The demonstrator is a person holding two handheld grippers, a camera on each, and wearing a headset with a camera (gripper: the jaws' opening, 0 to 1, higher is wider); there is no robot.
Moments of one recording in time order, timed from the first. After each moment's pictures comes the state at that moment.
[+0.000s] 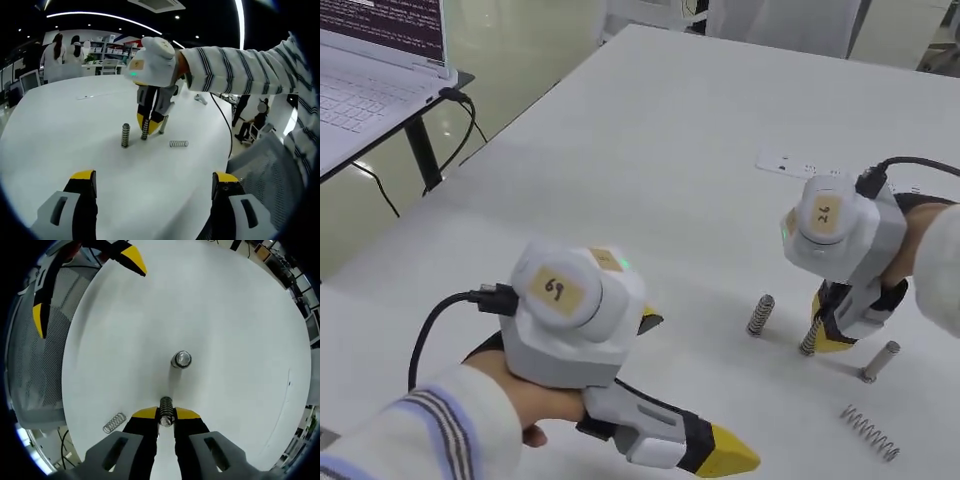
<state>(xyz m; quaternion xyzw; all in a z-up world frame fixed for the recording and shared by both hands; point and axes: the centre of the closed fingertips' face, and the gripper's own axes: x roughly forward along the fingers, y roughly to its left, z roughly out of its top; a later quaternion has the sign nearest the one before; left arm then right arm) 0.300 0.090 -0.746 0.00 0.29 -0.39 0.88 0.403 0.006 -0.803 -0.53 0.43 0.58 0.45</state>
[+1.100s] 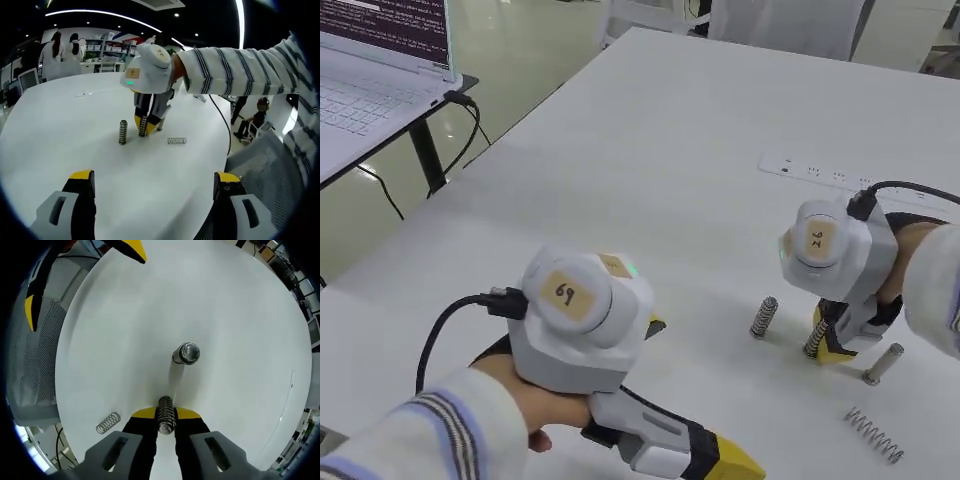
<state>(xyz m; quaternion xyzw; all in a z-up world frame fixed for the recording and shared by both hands) 0.297 0.088 -0.750 0.01 0.30 -0.39 0.87 0.405 0.002 -0.818 -0.55 0.43 0.57 0.44</state>
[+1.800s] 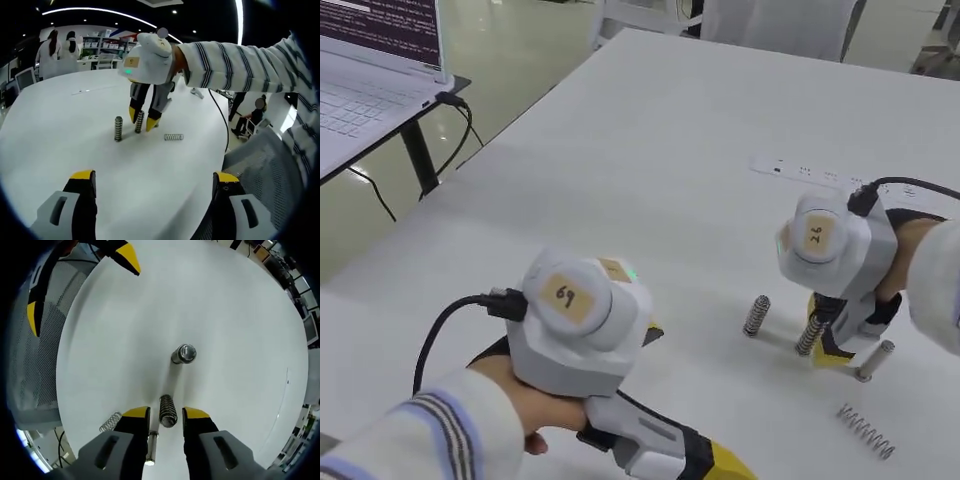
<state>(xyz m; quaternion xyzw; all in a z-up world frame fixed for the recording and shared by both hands) 0.291 0.082 -0.755 0.01 0.31 -0.40 0.86 0.402 0.002 -0.805 -0.54 0.42 0.57 0.46</state>
